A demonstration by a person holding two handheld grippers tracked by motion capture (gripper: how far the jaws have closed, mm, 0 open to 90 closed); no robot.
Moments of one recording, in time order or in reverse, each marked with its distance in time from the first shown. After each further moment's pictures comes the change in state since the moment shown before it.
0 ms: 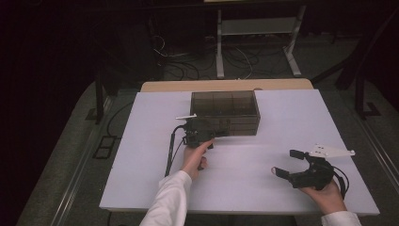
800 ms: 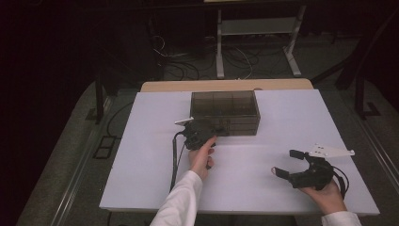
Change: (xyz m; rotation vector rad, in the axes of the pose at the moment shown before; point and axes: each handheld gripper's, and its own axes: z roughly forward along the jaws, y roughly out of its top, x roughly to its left) left arm 0.009 -0.009 0.009 -0.100 0.065 -0.238; right arm 0.000 0.000 0.000 0.002 0.001 -0.003
